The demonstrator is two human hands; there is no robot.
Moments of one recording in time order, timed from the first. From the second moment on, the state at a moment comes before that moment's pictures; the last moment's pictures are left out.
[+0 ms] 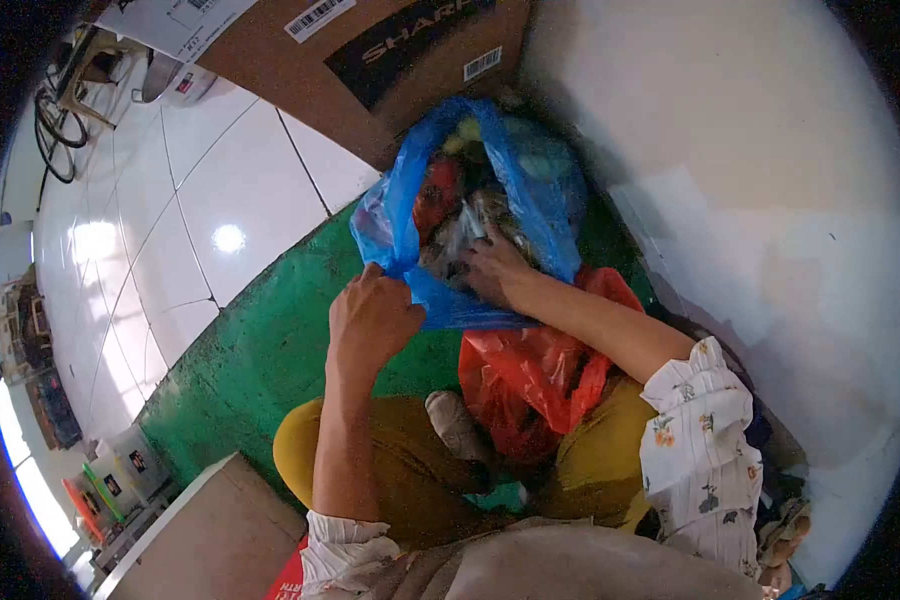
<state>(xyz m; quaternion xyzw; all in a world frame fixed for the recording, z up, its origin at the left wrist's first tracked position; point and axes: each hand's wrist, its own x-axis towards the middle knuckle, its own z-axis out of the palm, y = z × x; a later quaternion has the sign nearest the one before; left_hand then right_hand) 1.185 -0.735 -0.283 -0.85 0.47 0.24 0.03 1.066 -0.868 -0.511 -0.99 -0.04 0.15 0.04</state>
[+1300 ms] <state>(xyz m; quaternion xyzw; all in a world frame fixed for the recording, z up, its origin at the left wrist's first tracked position) 1.095 -0.804 -0.316 -0.80 0.47 0.16 -0.34 1.018 -0.988 -0.428 -0.88 0.24 0.02 0.41</state>
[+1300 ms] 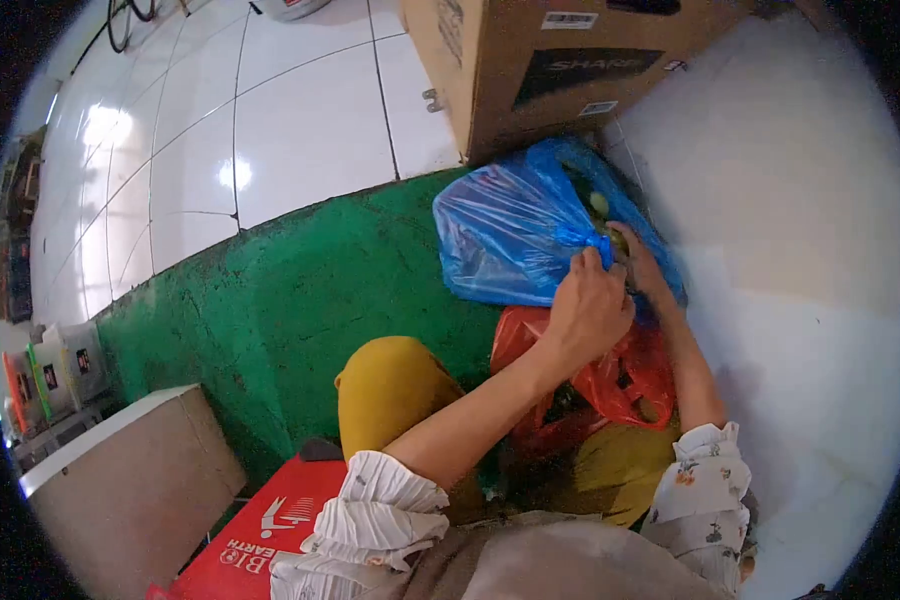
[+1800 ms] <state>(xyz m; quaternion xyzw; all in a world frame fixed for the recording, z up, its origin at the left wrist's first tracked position) 1.121 -0.773 -0.294 -0.82 0.54 0.11 -0.13 1.011 -0.980 -0.423 -0.86 0.32 0.14 0.39</state>
